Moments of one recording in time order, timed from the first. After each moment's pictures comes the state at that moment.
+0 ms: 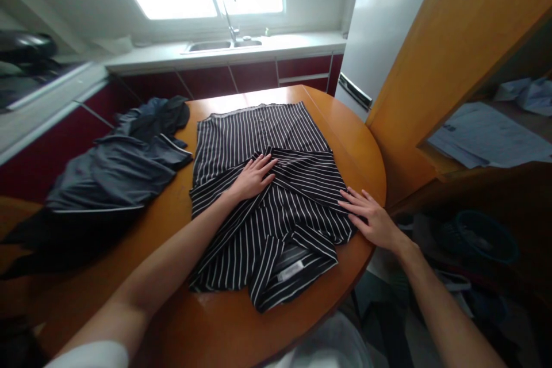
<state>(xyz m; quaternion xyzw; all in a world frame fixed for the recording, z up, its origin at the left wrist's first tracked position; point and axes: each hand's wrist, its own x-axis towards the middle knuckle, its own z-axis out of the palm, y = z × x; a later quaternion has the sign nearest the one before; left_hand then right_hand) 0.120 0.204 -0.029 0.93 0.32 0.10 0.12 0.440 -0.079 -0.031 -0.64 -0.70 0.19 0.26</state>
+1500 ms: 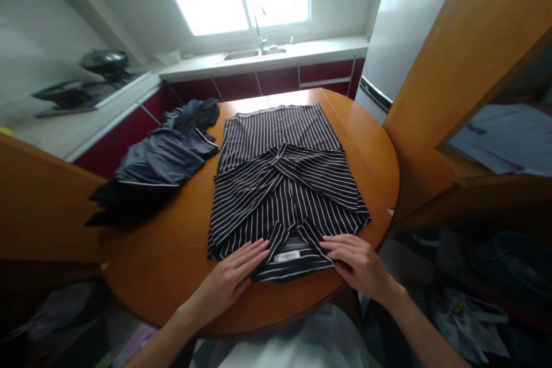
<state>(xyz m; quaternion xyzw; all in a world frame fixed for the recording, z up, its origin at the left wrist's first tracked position) -0.015 -0.045 -0.009 0.95 0.22 0.11 0.17 0.351 -0.134 -0.032 -0.44 -0.81 0.14 0.37</state>
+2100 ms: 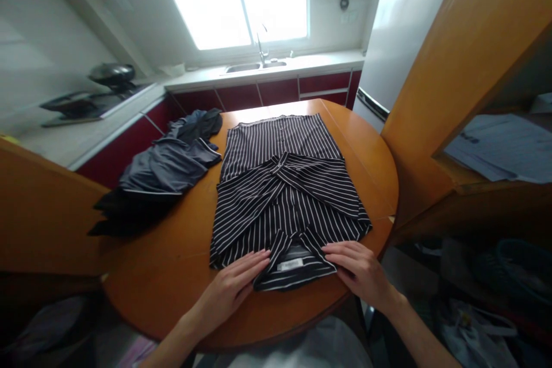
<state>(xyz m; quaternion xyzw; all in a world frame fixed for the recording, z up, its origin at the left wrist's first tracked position) -0.015 -0.043 -0.007 0.94 0.23 0.17 0.18 0.347 -0.133 -0.032 -0.47 -0.80 0.12 0.36</state>
